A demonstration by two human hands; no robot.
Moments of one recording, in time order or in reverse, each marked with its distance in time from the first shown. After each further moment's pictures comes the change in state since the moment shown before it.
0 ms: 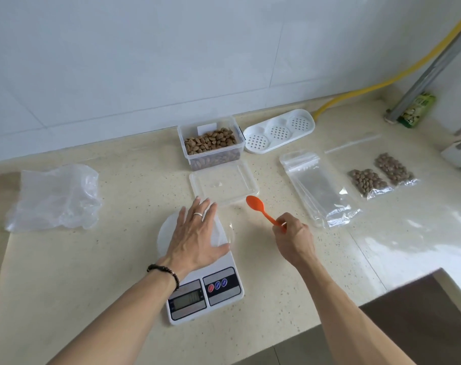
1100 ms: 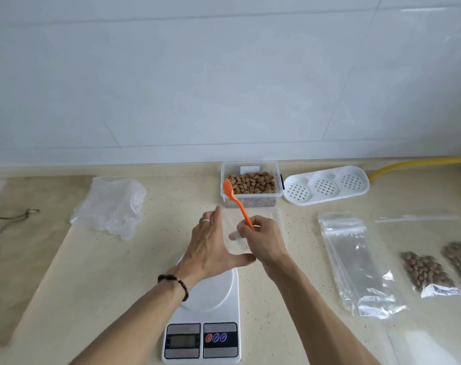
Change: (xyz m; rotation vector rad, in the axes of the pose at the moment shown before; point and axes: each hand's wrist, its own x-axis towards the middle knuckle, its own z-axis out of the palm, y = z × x) left_hand 0.038 0.023 -0.072 -0.410 0.151 -0.400; right_hand 0.047 -0.139 -0.020 0.632 -0.498 -0.136
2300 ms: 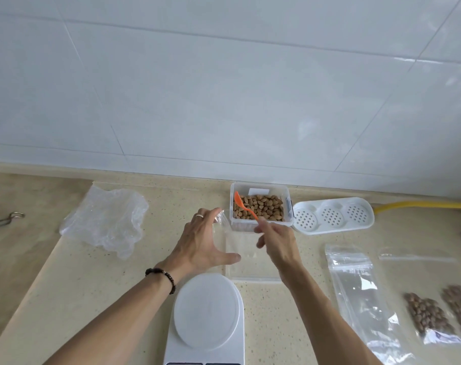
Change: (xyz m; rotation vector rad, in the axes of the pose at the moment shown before) left_hand 0.054 -0.045 -0.048 -0.119 0.020 0.086; right_hand 0.054 -0.029 0.005 -0.225 0.159 -0.001
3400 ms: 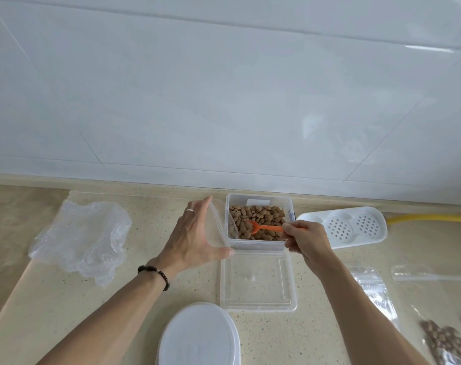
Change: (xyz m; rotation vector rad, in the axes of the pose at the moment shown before) left_hand 0.076 -0.026 -0.001 0.017 0.004 -0.005; right_hand 0.108 0.022 -0.050 0.199 0.003 0.189
